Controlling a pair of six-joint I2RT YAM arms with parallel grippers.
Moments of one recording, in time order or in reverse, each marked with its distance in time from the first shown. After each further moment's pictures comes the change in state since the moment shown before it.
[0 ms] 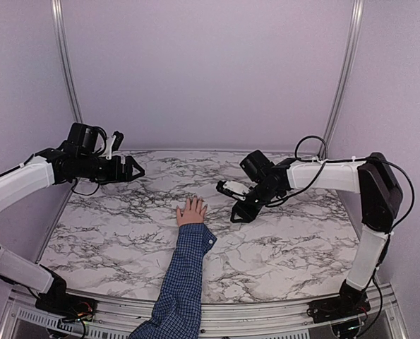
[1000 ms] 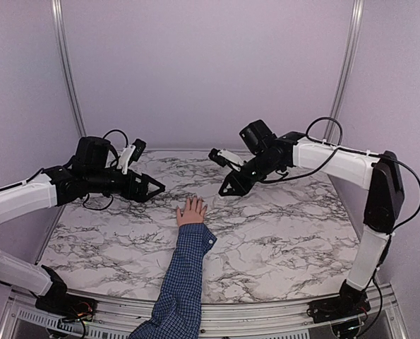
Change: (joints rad) left arm -0.198 -0.076 -0.155 0.238 0.055 0.108; right arm 0.000 -0.013 0.260 -0.121 -0.160 0.074
